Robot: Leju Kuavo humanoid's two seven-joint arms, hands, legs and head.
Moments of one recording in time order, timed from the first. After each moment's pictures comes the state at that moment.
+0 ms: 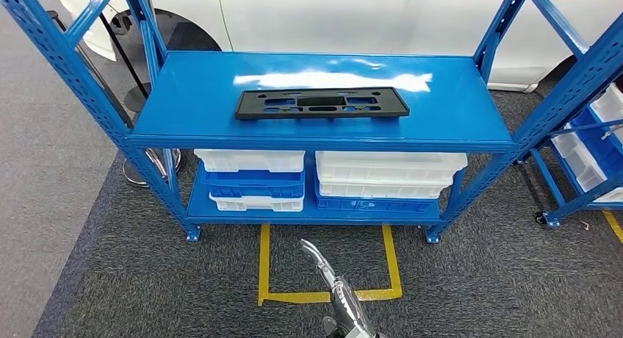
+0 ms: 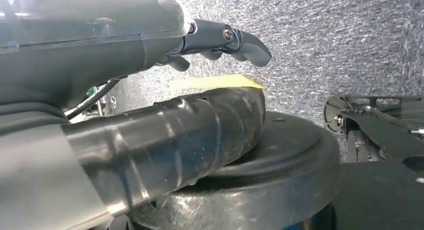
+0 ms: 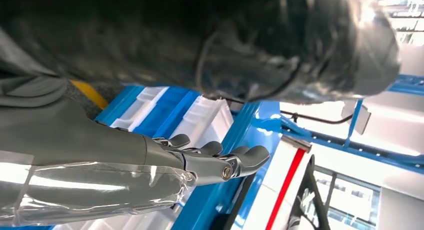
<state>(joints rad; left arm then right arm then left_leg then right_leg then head) -0.06 -0.14 -0.72 -0.16 0.69 0.29 0.06 0.06 -0.12 0.81 -1.68 0.14 -0.26 -0.57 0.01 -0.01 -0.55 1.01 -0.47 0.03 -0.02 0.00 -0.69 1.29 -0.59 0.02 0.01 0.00</state>
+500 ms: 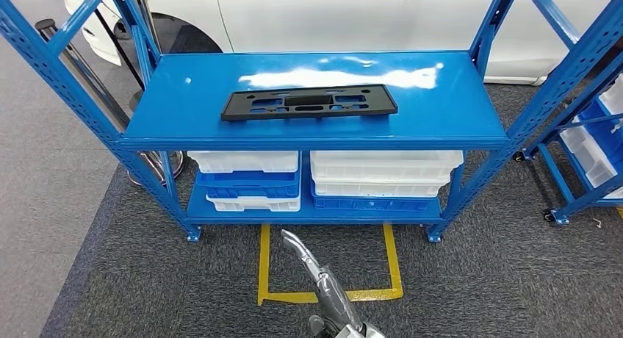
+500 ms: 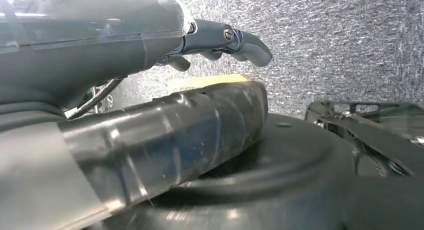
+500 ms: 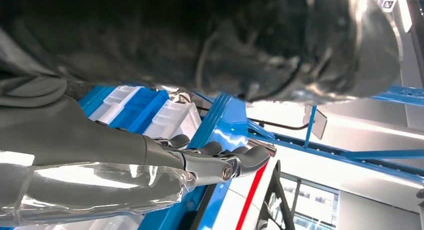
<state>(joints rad) -0.06 -0.14 -0.73 -0.16 0.69 0.28 0.07 0.03 -0.06 0.81 -1.70 0.18 -0.20 -0.57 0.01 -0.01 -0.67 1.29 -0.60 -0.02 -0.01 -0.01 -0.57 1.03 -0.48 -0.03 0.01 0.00</state>
